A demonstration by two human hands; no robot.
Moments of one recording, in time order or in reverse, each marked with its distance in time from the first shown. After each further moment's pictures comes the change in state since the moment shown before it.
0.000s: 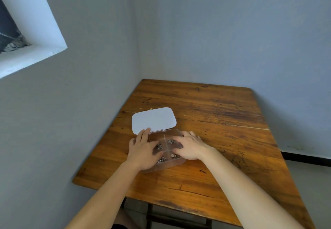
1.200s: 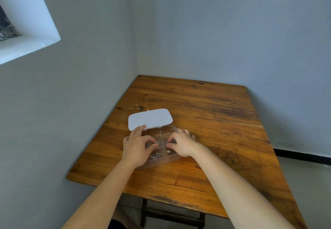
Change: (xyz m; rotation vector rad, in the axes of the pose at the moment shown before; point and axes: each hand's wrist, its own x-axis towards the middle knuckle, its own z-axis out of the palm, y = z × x) left_hand -0.004 0.000 0.009 -0.305 0.254 -0.047; right_hand 0.002 -0.013 0.007 0.125 0.050 0.085
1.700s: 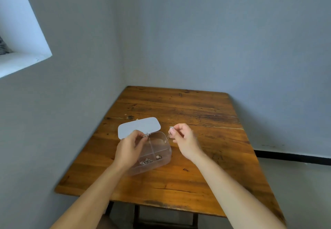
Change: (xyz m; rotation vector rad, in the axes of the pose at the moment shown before) left_hand 0.000 0.017 -0.019 -0.393 0.129 0.022; right_hand -0.041 0.016 -0.020 0.789 0.526 -0.056
